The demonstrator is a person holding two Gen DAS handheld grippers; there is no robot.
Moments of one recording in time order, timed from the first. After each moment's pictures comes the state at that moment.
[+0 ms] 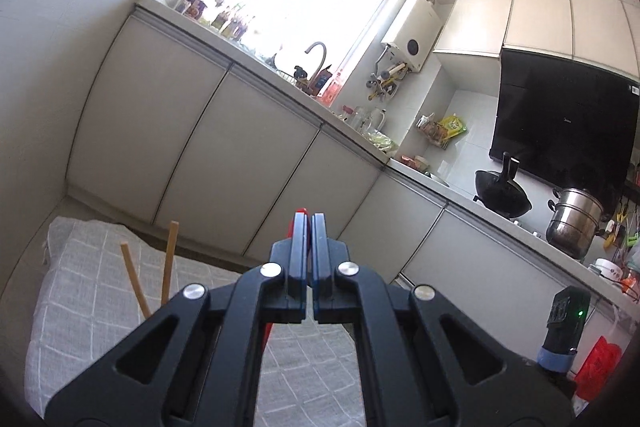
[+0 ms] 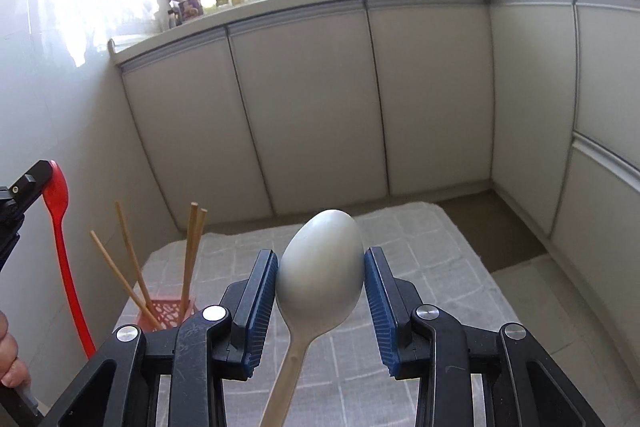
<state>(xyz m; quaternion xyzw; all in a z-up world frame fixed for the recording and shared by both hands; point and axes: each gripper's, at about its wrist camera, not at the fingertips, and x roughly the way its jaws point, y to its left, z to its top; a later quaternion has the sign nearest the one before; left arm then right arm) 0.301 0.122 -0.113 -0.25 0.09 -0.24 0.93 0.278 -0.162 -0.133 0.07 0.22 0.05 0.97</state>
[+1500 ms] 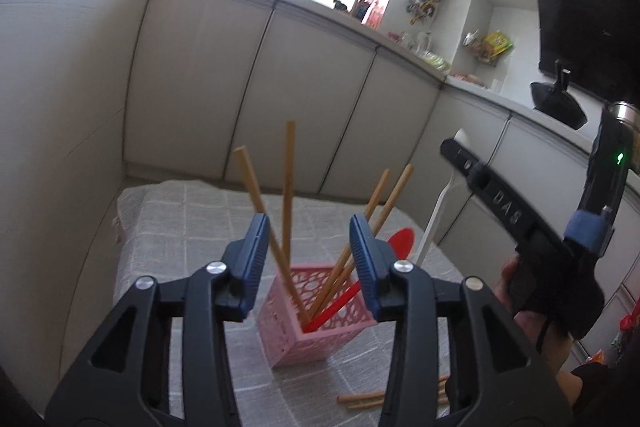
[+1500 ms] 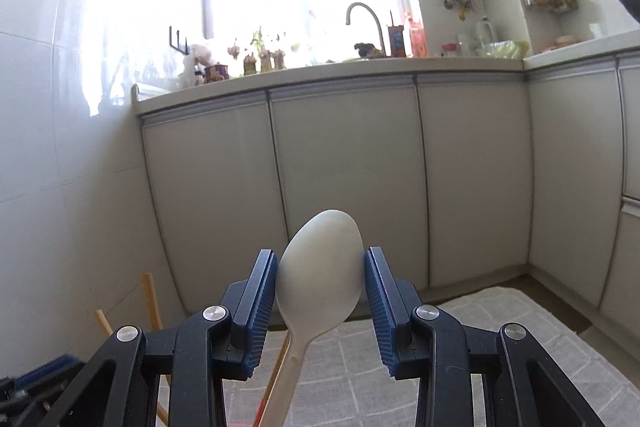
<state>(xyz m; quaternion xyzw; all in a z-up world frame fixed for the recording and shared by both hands) 0.311 0.153 -0.175 -0.14 0.23 -0.16 0.95 0.350 -0.031 -0.169 0.05 0.07 0.05 0.99</state>
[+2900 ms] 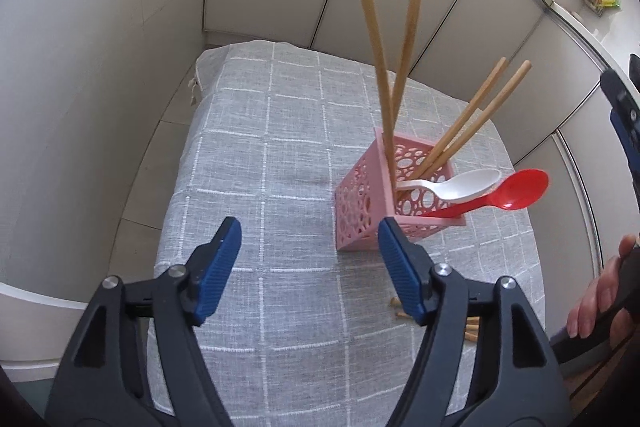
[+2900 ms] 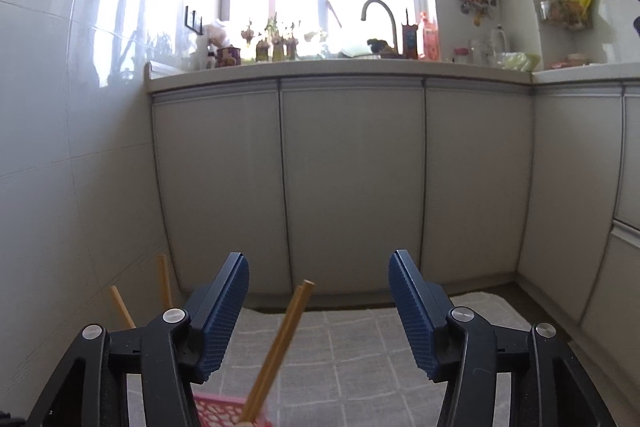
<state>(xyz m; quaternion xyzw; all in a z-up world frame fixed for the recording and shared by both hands) 0.325 0.158 -0.206 -0.13 0.46 -0.03 0.88 0.328 -0.039 -0.149 0.00 0.11 0.05 0.99</state>
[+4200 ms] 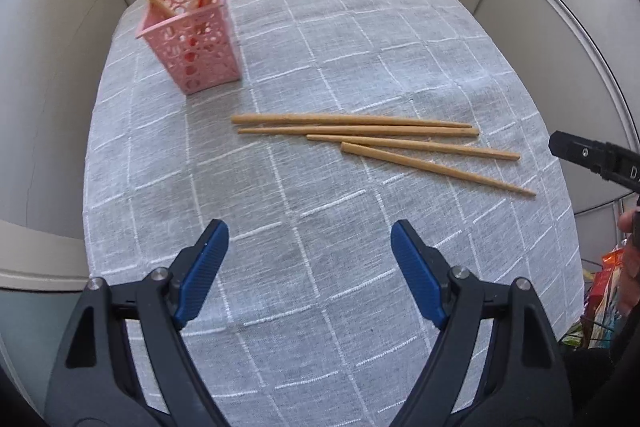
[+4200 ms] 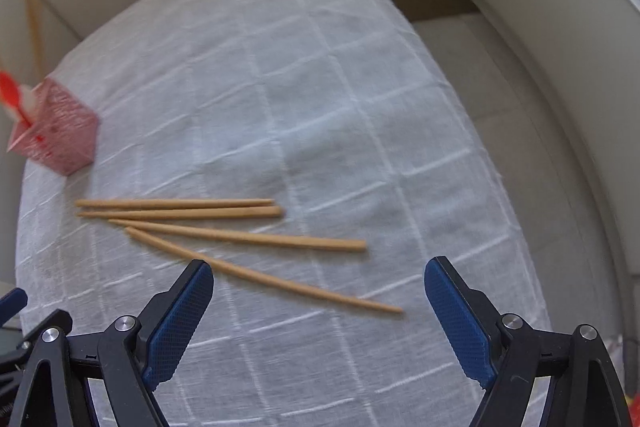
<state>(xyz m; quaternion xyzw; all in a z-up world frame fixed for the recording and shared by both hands) 0.222 -0.021 -0.238 0.08 0.57 -0.09 0.82 0.237 -0.269 -0.252 0.11 0.56 -0.03 0.82</state>
